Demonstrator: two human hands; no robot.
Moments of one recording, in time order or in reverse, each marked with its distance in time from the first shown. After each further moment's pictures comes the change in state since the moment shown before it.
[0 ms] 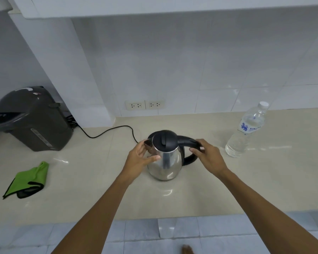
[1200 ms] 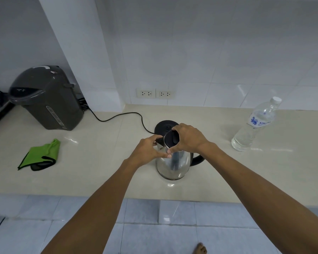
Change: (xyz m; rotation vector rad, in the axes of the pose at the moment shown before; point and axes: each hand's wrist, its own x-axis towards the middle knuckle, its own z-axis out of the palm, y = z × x) left_hand -0.019 -0.003 -0.009 0.503 -0.070 -0.071; right_hand 0.008 -0.103 0.051 -0.676 -0.334 -0.220
